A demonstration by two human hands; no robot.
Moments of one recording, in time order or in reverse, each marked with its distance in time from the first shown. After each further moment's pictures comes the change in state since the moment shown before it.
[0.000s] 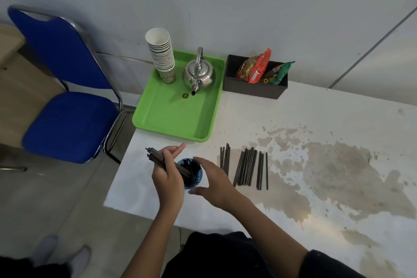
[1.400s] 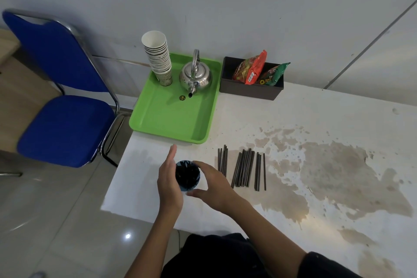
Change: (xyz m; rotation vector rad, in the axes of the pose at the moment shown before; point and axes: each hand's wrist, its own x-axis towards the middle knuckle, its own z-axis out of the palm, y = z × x) left_hand 0.000 -0.028 -0.008 0.035 -0.233 -0.075; right_hand 0.000 0.008 0.006 0.005 0.042 -0.037
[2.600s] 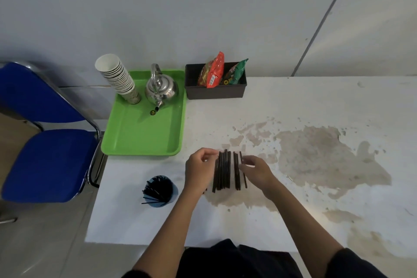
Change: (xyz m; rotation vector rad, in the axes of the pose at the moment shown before) left_hand 0.003 0.038 0.133 0.478 -0.334 -0.025; right_hand -0.044 0.091 -0.125 0.424 0.340 0.545
